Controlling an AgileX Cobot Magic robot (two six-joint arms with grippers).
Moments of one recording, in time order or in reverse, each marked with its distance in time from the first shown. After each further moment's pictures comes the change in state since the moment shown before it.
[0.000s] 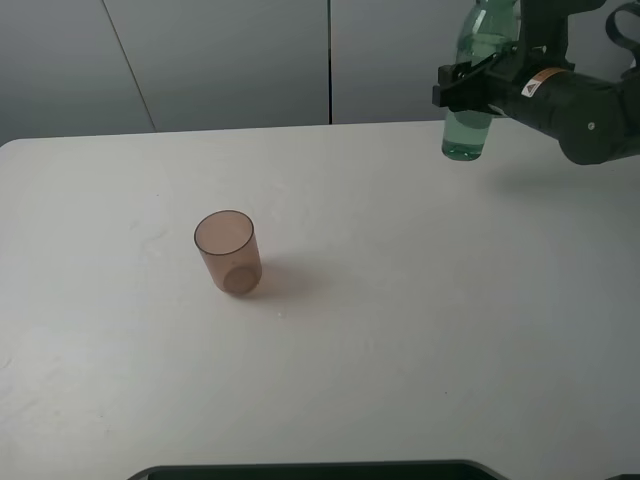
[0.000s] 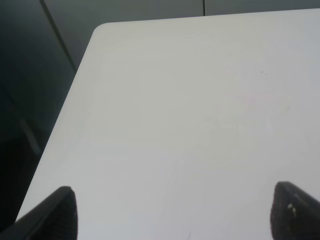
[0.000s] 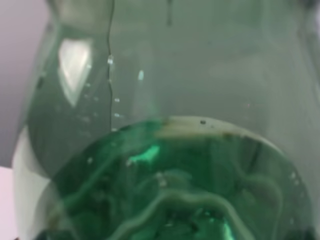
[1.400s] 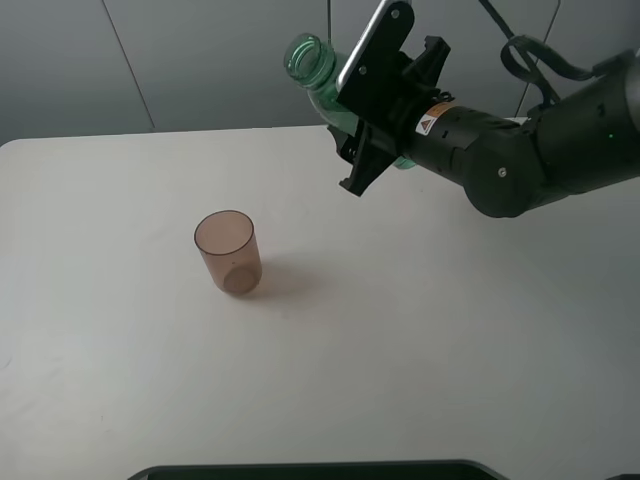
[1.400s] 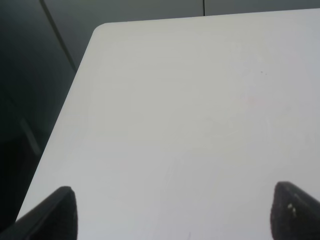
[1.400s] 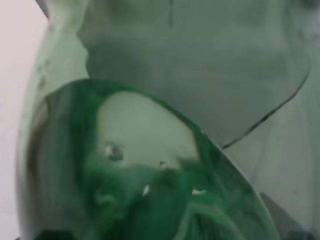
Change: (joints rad) left arm 0.000 0.000 0.000 0.000 0.000 0.000; right arm 0.460 -0.064 0.088 0.305 0.013 -0.937
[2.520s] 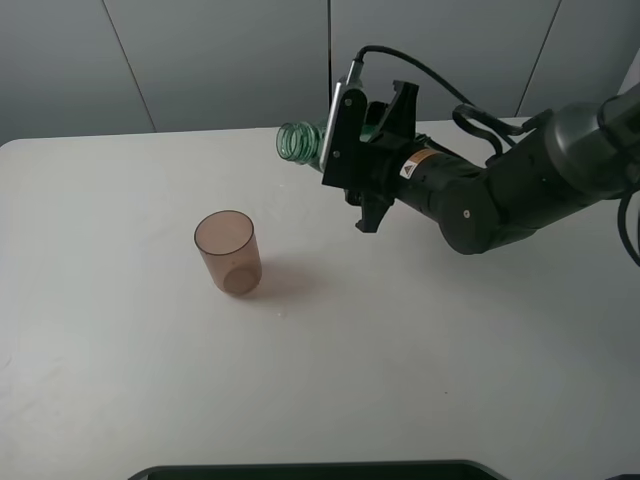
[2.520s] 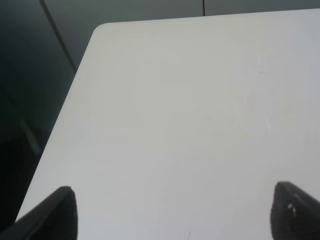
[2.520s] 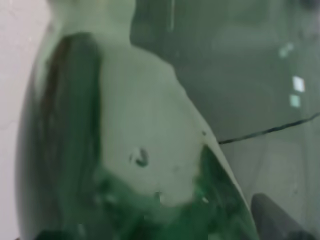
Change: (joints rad) left arm 0.000 0.000 0.000 0.000 0.000 0.000; right arm 0.014 0.155 0.007 0.056 -0.107 -0.336
